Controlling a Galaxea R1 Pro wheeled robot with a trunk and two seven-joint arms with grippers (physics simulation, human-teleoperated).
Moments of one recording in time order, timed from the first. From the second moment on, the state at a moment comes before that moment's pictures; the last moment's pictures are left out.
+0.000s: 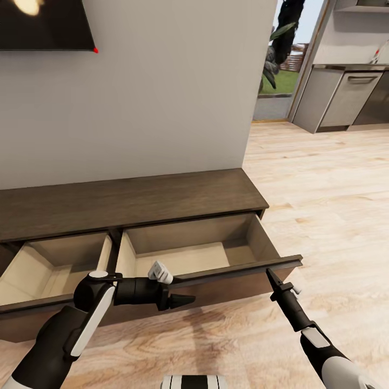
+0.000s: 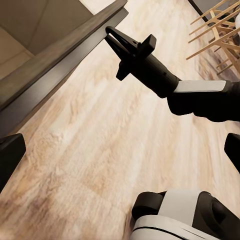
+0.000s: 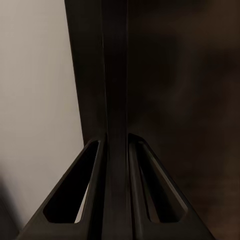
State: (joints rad) left arm -0.45 0.17 -0.29 -1.60 0.26 0.90 -0.89; right arm -0.64 -0.11 -0.60 -0.25 -0.75 0.39 1.14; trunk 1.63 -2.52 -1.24
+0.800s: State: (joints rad) left arm -0.45 0.17 -0.29 -1.60 0.26 0.90 -0.89; right arm -0.64 -0.09 -0.56 -0.25 -0.75 0.40 1.15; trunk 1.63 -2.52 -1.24
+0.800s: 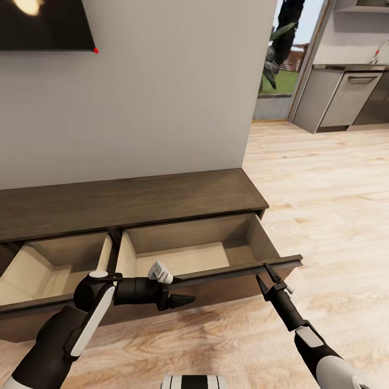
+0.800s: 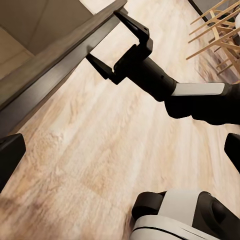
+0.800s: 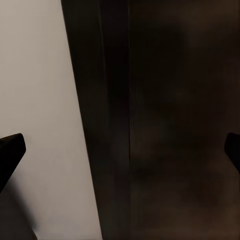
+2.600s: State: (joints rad) left arm -0.45 0.17 -0.29 -1.60 0.26 0.89 -0.87; right arm -0.64 -0.09 -0.56 -0.25 -0.75 0.40 1.15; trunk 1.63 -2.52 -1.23
